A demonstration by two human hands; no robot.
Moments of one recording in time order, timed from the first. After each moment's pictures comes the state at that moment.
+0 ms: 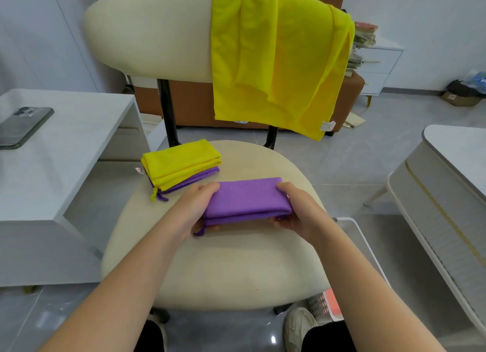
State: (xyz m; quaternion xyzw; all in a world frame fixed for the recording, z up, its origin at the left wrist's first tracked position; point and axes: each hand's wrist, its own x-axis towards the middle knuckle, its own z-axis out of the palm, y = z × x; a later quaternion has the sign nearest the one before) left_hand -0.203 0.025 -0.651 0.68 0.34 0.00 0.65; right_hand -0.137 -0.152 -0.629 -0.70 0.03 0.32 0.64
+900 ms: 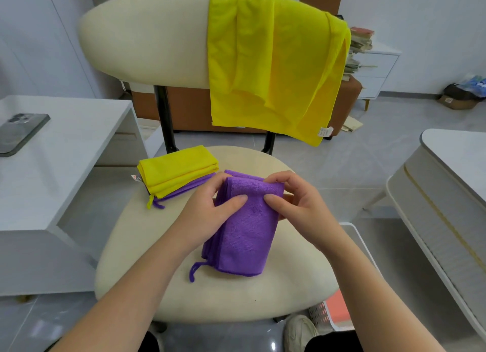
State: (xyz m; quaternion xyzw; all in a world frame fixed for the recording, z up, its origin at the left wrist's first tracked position) left_hand -0.217 0.006 -0.628 0.77 0.06 0.13 0.62; right_hand -0.143 -0.168 -0.617 -0.70 -0.29 0.17 0.63
